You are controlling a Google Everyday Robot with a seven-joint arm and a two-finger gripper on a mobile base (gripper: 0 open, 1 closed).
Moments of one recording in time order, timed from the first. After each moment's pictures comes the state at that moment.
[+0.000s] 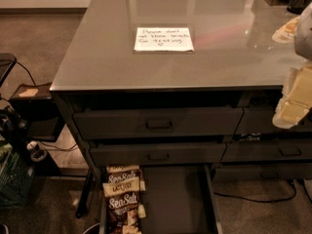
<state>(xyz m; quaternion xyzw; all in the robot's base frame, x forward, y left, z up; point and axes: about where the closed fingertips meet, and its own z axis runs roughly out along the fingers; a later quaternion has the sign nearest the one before) 0.438 -0.217 0.976 -0.60 0.78 -0.03 0.16</state>
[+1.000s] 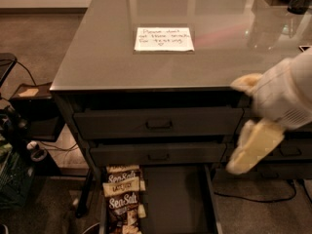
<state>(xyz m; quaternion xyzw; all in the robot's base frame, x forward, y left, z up) 0.407 -0.156 0.894 -0.61 0.75 0.07 0.22</state>
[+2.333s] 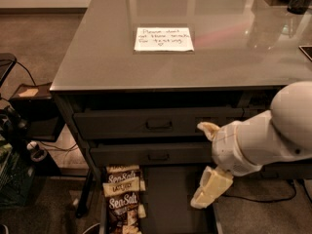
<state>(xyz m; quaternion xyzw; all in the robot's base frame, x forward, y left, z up) 0.387 -0.097 0.775 -0.62 0.73 0.14 0.25</state>
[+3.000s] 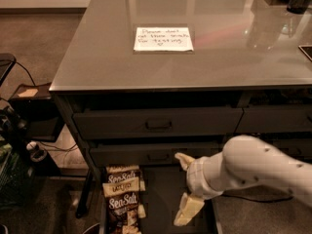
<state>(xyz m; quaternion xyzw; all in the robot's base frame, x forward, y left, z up) 0.390 -0.061 0.626 -0.66 0.69 0.16 0.25</state>
